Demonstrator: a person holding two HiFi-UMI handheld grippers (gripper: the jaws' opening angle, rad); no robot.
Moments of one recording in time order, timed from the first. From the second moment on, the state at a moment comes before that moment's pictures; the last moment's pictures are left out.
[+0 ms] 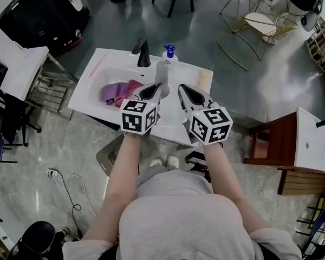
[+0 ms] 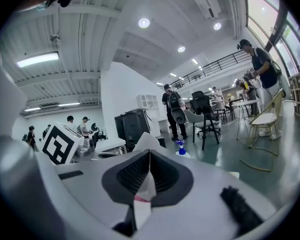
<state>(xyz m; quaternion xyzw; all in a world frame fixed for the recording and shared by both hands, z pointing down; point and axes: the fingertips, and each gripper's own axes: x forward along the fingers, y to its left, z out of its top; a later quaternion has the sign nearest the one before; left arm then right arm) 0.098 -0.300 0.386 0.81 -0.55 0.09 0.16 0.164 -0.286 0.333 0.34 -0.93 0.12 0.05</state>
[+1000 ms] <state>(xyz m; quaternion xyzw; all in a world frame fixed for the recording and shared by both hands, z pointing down) 0.015 -0.246 0.351 0.76 -0.64 0.07 0.10 0.091 -0.257 0.327 0.26 -0.96 0.10 0.05</state>
